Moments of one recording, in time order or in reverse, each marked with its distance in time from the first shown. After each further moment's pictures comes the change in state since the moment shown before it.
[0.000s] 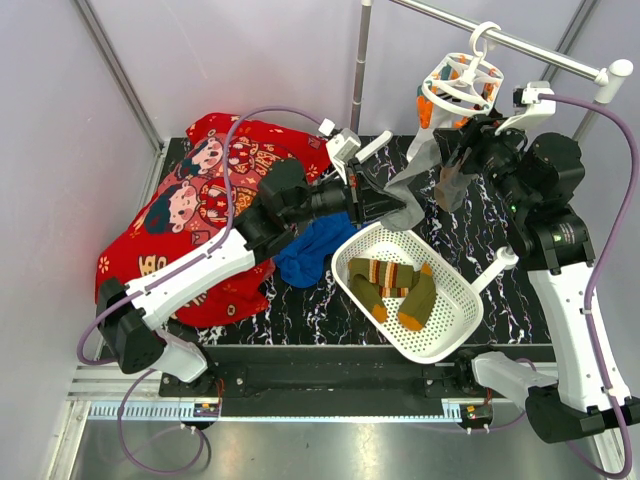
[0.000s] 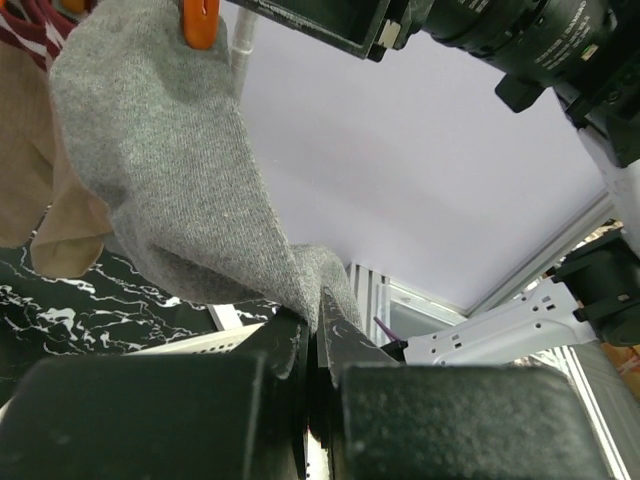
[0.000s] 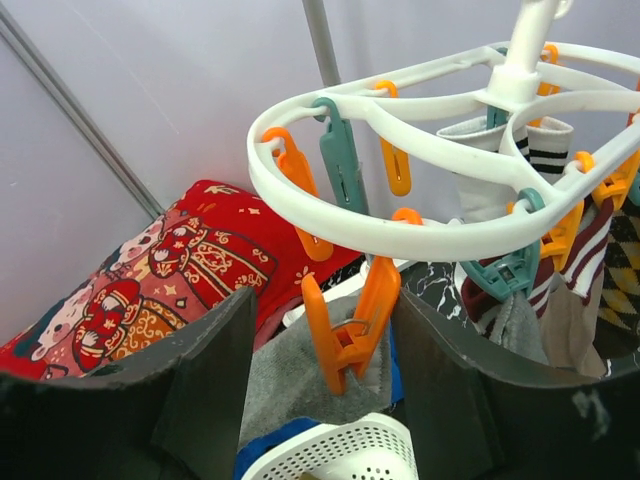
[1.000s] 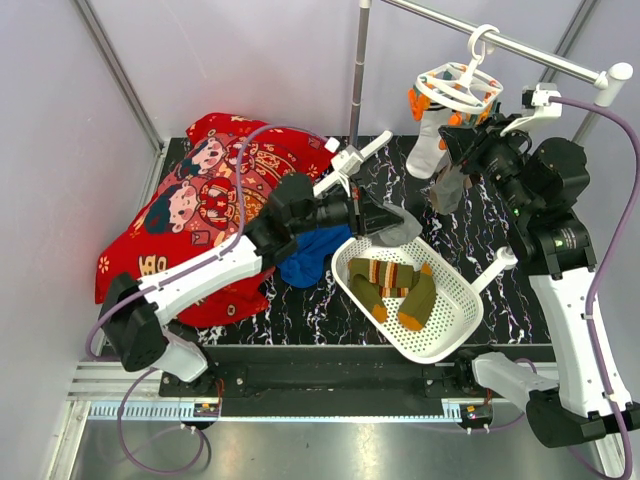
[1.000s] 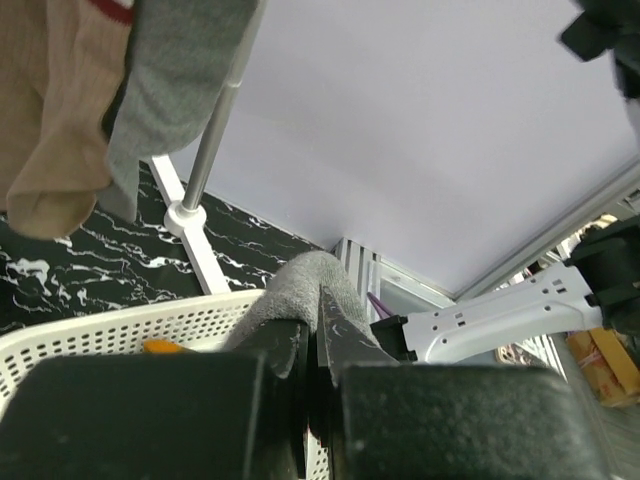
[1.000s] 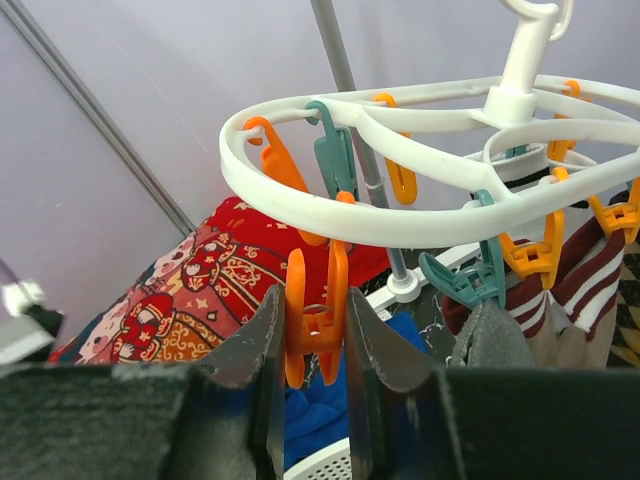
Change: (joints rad) left arm 0.011 0.010 -0.116 0.073 0.022 -0.065; right arm -0.002 -0.021 -0.021 0.052 -0.029 0.061
